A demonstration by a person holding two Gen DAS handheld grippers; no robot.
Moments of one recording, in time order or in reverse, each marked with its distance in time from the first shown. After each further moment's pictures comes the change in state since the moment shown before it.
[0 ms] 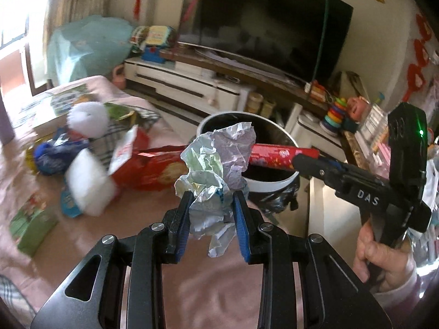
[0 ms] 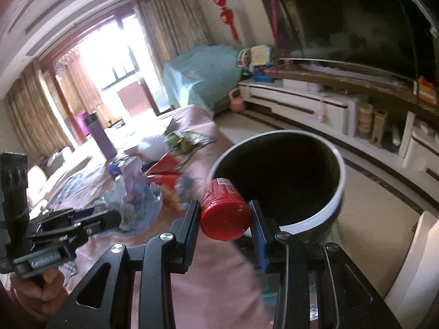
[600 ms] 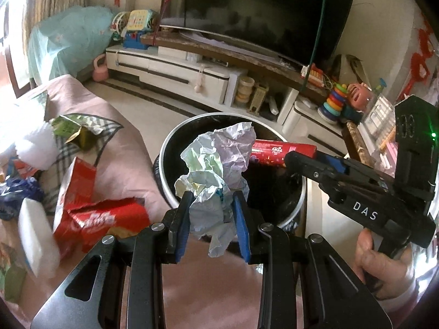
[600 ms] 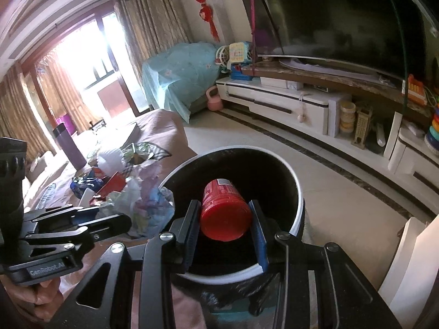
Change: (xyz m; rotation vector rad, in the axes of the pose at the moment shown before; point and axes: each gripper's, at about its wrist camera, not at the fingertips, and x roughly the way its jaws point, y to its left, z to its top) left arm 0.083 -0.027 0.054 0.032 0.107 -0.029; right arm 0.030 -0.054 0.035 0.010 0.023 -0.089
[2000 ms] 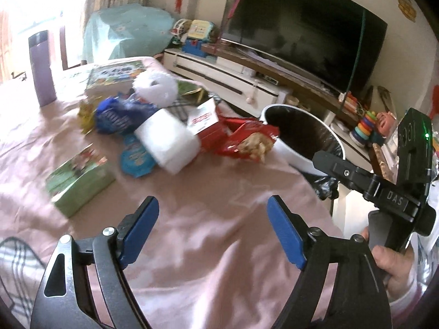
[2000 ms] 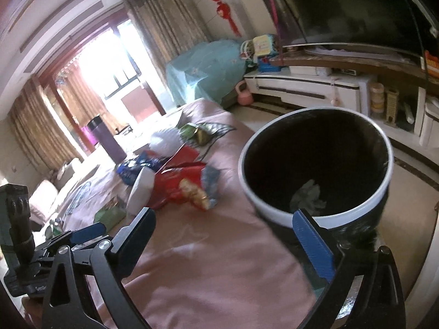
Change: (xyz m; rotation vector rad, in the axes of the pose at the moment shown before) left arm -0.105 0.095 -0.119 -0.178 -0.115 0.164; right arm 0.002 0.092 -0.050 0.061 0.003 0.162
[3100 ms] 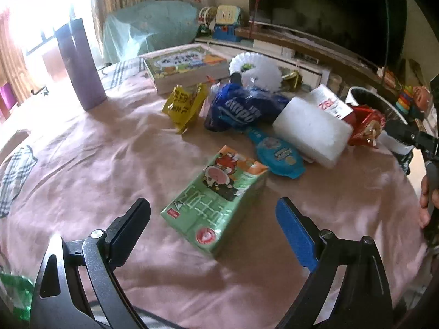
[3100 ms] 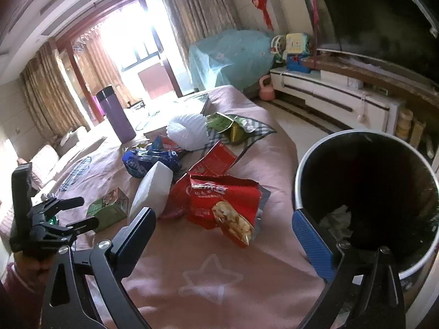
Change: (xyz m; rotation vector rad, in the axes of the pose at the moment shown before) left arm 0.028 0.133 0.019 0.120 0.089 0.199; right arm 0.063 0.044 0.016 -0.162 0.062 0.035
